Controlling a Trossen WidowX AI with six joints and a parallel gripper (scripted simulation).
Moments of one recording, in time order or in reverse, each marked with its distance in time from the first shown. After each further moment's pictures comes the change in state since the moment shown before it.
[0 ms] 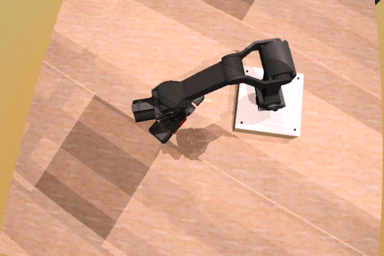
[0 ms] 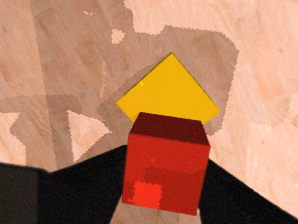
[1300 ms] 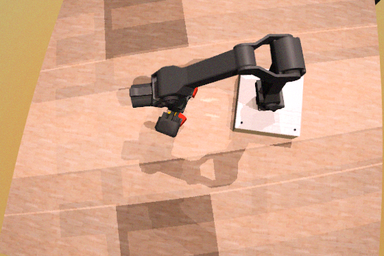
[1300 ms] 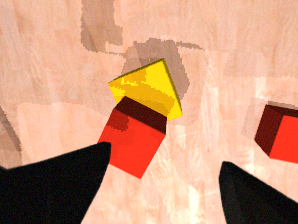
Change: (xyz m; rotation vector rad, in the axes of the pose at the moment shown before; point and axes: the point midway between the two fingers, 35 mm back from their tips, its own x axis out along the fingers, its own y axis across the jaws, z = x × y) arm -0.034 -0.019 0.013 -0.340 0.001 -0.006
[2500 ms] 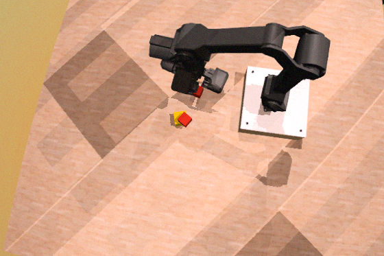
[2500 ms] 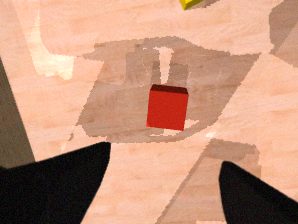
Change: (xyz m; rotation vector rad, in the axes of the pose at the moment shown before) arm -0.031 -0.095 0.000 -1.492 0.002 -0.008
